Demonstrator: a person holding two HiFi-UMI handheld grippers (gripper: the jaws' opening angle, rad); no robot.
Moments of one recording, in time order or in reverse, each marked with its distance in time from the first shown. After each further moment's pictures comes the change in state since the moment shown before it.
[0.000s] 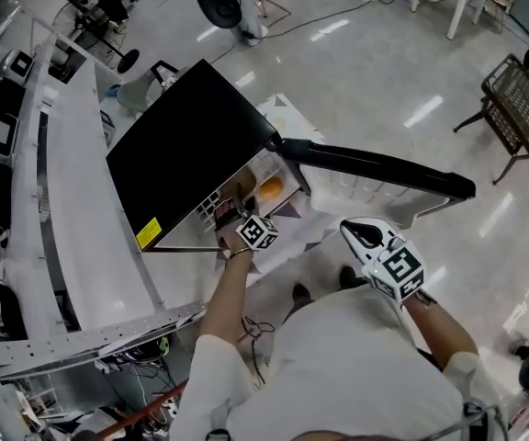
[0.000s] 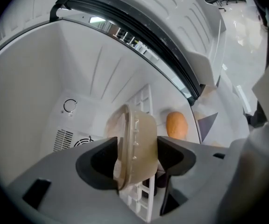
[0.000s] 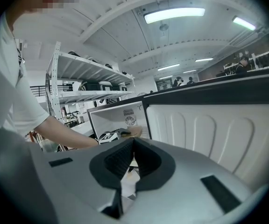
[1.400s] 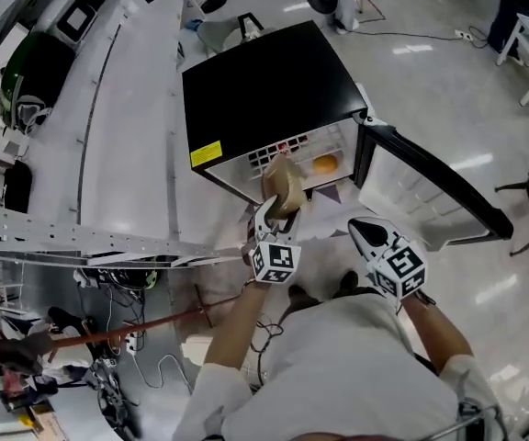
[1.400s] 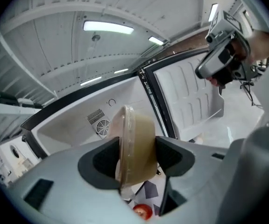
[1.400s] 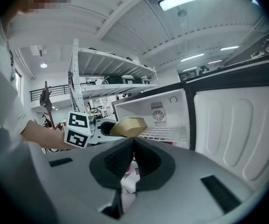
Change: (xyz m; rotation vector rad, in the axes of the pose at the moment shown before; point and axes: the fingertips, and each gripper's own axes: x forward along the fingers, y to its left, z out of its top) left arm -0.206 0.011 -0.011 -0.681 -0.249 -0.052; right arm 0.049 0.083 -0.017 -0.066 0.067 0.288
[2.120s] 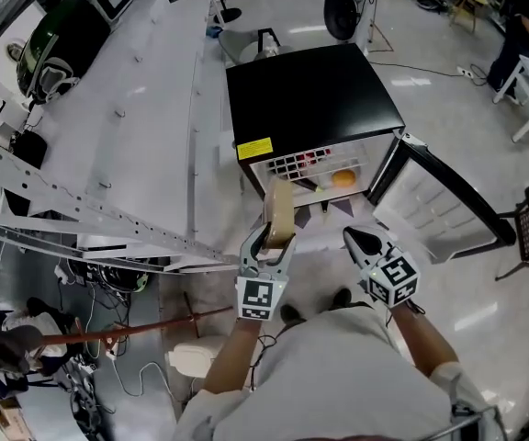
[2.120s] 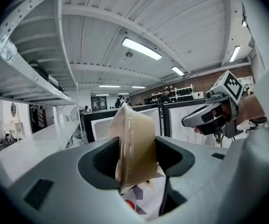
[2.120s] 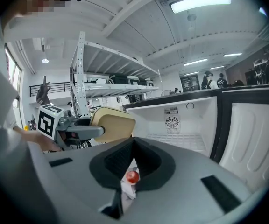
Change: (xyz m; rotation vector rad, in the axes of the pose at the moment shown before) left arm -0.141 0.070 0.000 -0.354 -0.235 0.026; right arm 0.055 0.084 0.029 -0.050 -0.021 -0.020
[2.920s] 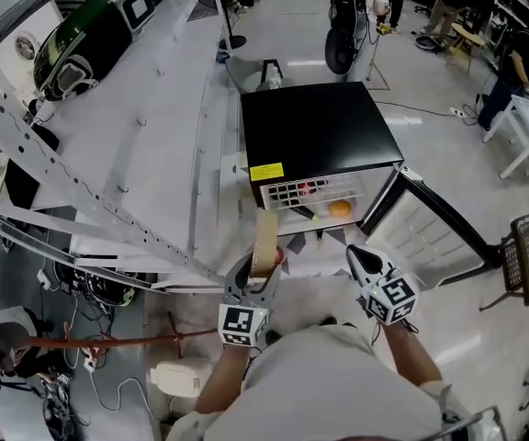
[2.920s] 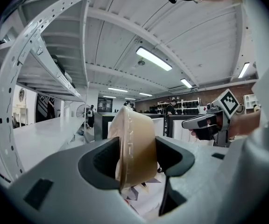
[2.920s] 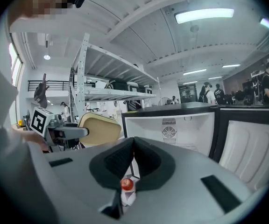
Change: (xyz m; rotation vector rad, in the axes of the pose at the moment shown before) left arm -0.050 0.031 0.002 -0.152 -0.080 0.037; right arm -0.006 0.002 0.028 -0.058 -0.074 -0.058
